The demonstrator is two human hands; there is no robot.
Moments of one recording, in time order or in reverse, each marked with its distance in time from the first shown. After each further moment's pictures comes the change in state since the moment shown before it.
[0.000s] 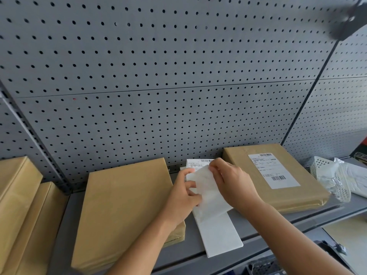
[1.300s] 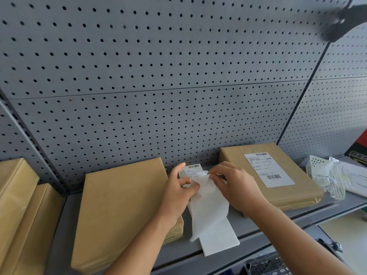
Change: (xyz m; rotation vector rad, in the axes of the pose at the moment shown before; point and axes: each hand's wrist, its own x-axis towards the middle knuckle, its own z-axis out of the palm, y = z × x) left_hand 0.005 0.007 0.007 -0.205 0.104 -0.030; right_hand -0.011 0.011 -0.012 0.078 -0.046 0.017
